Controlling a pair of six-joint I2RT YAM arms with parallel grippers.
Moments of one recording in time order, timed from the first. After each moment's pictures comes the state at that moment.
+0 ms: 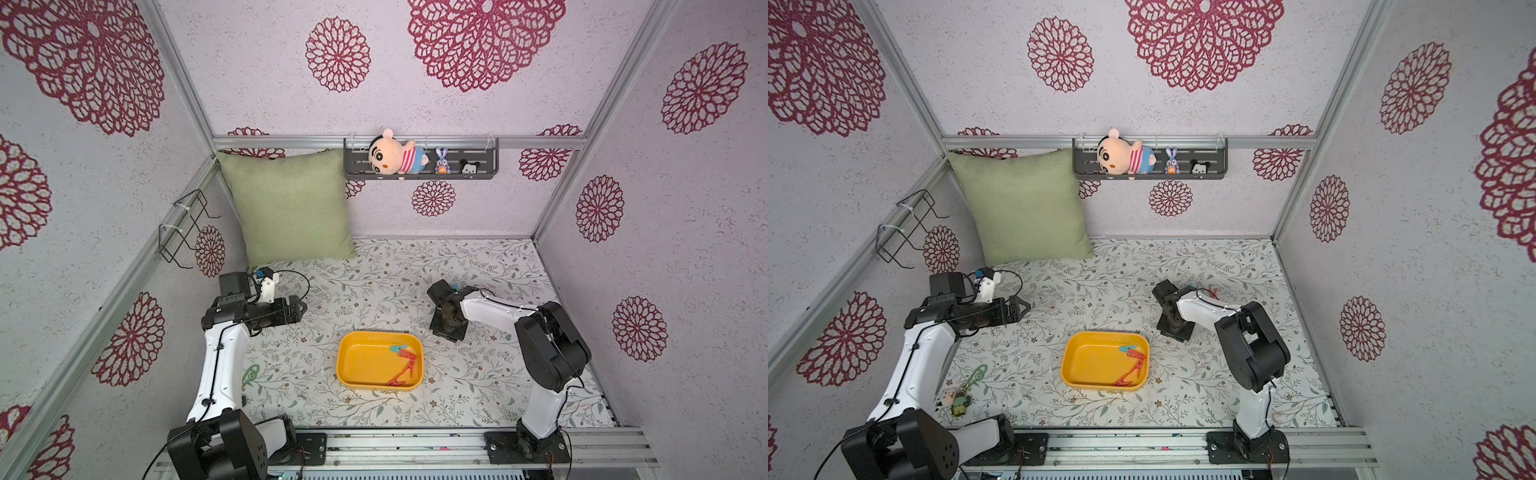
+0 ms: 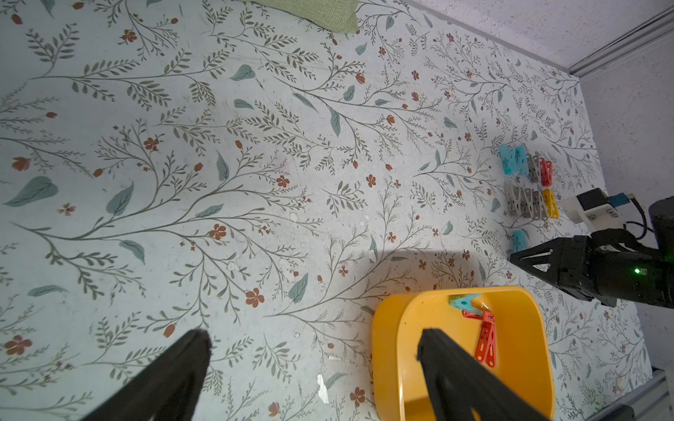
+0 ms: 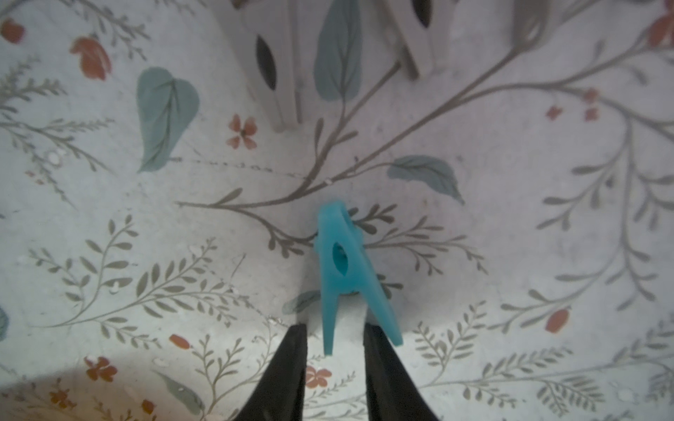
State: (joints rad) left arm 0.30 1.21 1.01 -0.80 0.48 0.07; right arm 0.58 1.84 1.20 -0.77 0.08 0.93
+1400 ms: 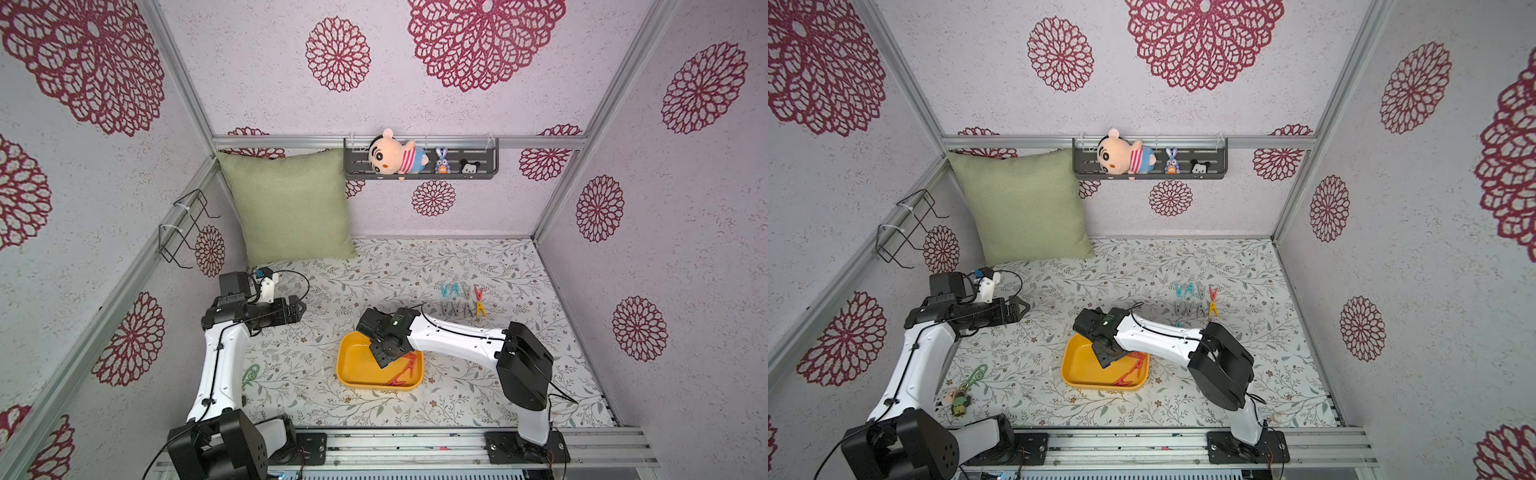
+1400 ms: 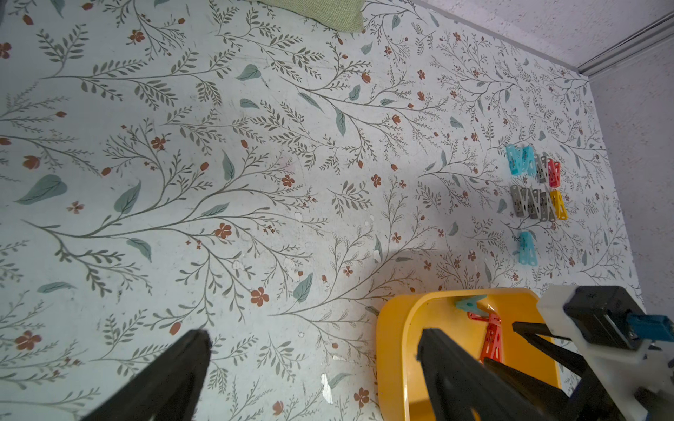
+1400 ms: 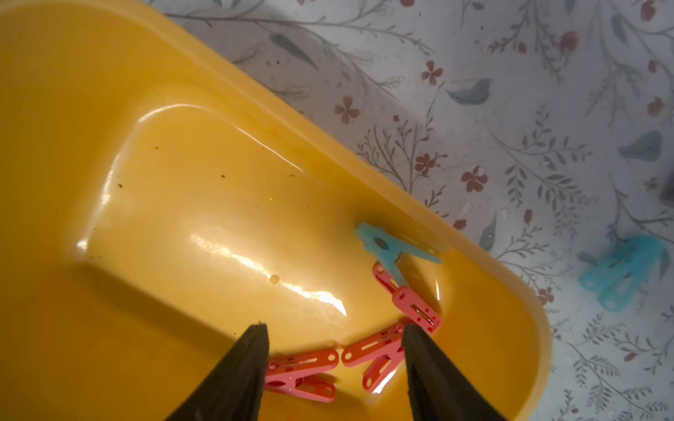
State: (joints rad) left arm 0.30 1.21 1.01 -0.80 0.47 0.07; right arm 1.11 1.93 1.54 -0.96 0.22 0.51
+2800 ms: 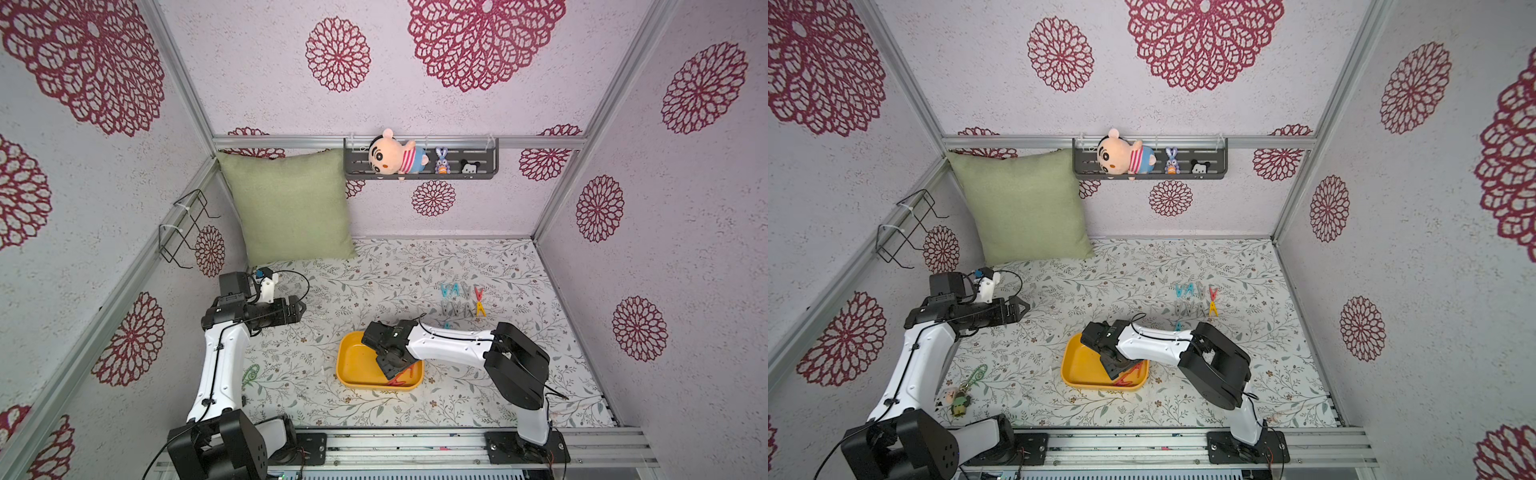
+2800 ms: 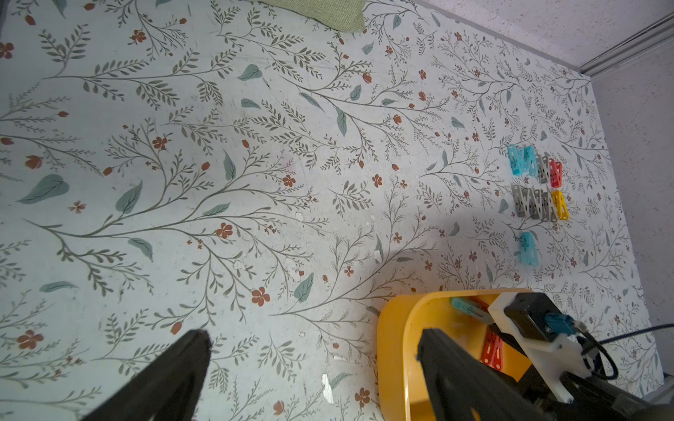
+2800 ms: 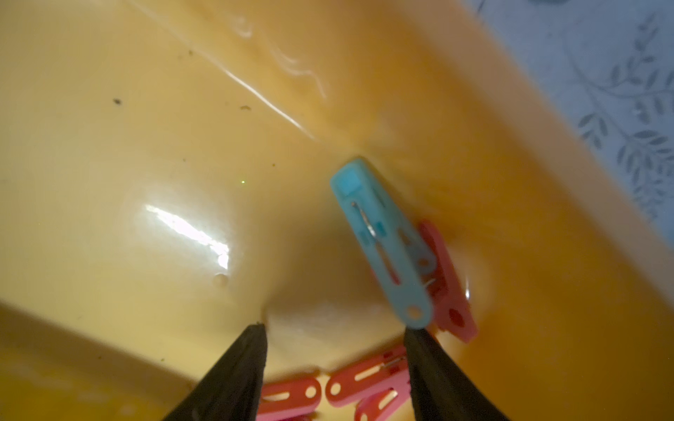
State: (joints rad) left arm 0.30 1.21 1.01 -0.80 0.47 0.07; right arm 1.11 1.95 1.38 -0.84 0.18 0.49
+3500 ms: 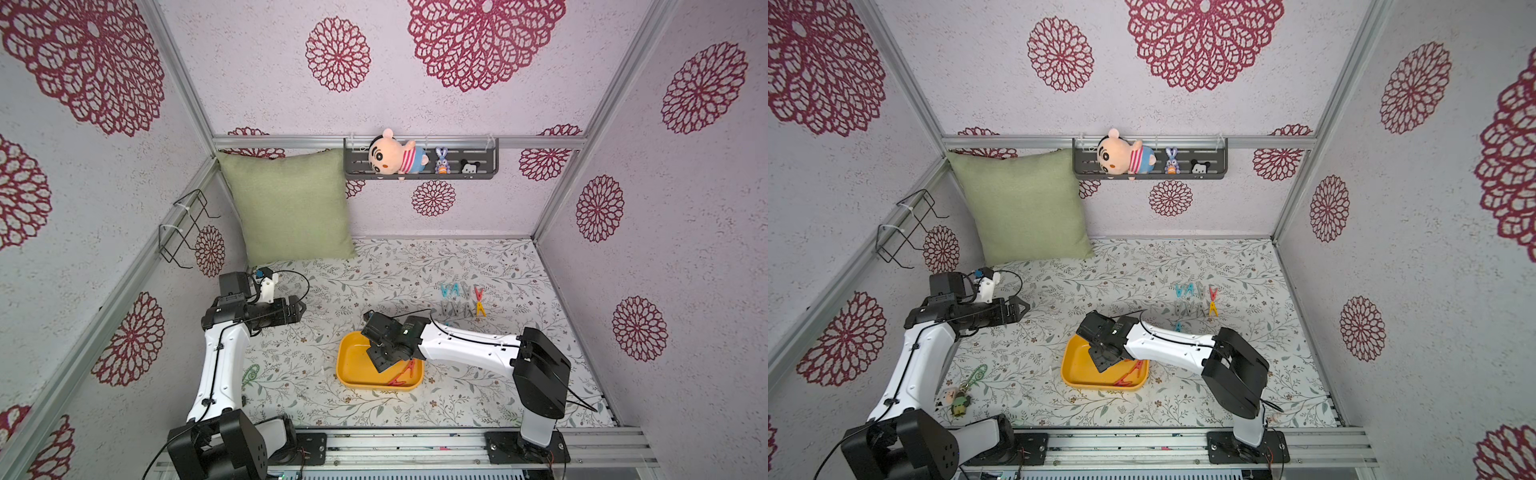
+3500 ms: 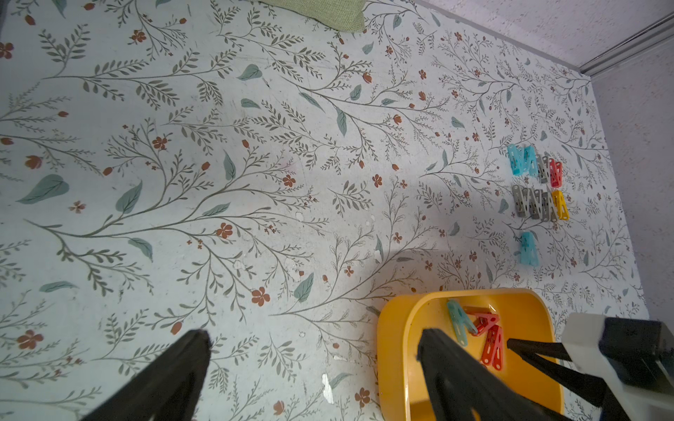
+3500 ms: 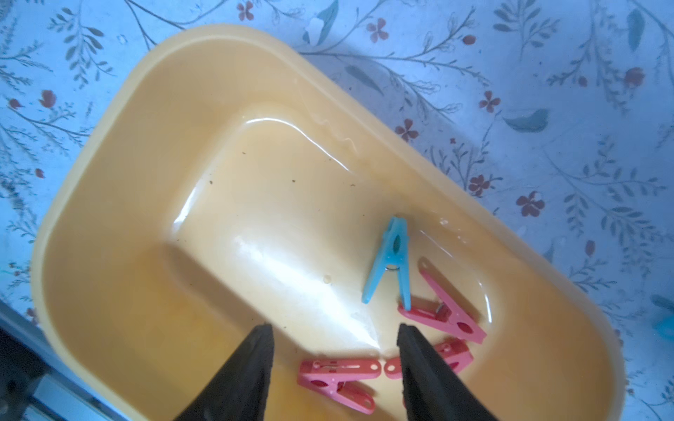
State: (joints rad) left arm 0.30 1.21 1.01 -0.80 0.47 0.07; right arm 1.12 1.83 1.40 -0.76 0.14 0.49
